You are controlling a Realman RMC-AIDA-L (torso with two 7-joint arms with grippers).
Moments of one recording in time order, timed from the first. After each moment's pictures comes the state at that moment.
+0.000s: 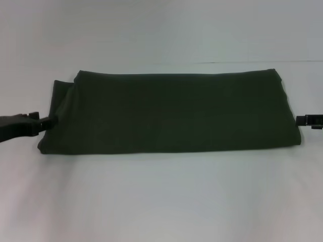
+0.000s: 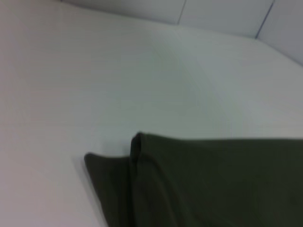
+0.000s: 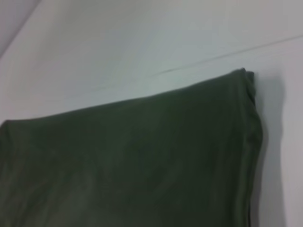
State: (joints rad) left arm -0.42 -2.17 0.59 0.99 2.20 1.16 -1.88; right arm 0.56 1.89 -0.64 -0.65 -2.25 -1.26 2.21
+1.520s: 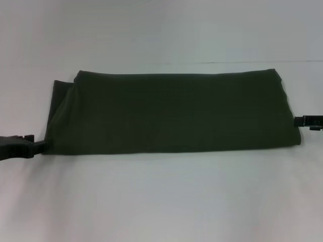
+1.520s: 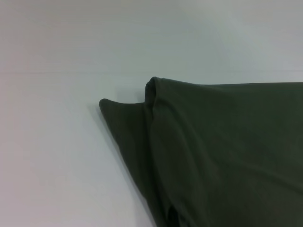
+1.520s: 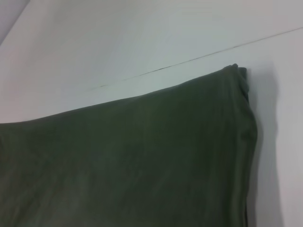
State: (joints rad) left arm -0.41 -2.17 0.58 0.99 2.36 1.17 -1.90; right arm 0.56 1.91 -0.63 -0.65 -2.26 -1.24 2.22
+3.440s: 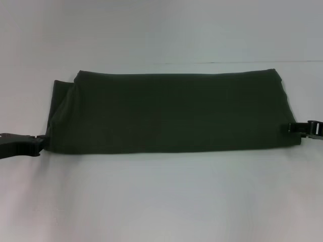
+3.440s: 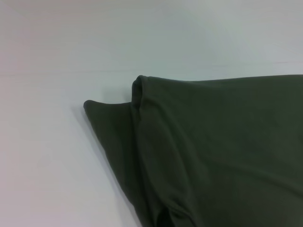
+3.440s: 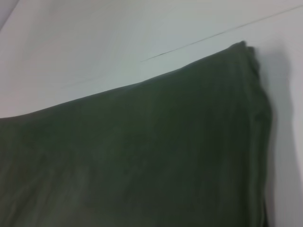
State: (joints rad) left arm -0.44 -2.16 0.60 0.98 2.38 1.17 -1.91; right arm 0.58 1.95 -0.64 -0.57 -2.26 -1.15 2.19
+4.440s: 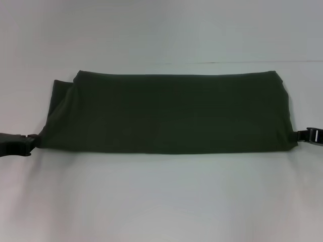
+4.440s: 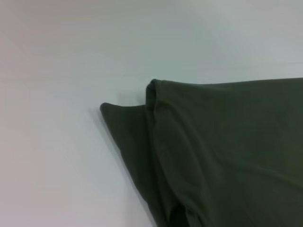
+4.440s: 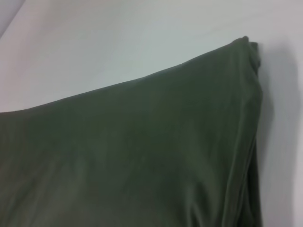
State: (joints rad) left arm -0.42 -2.16 0.59 1.02 2.39 1.18 -1.91; right arm 0.55 1.97 -0.62 -0.58 -2.25 -1.16 2.14
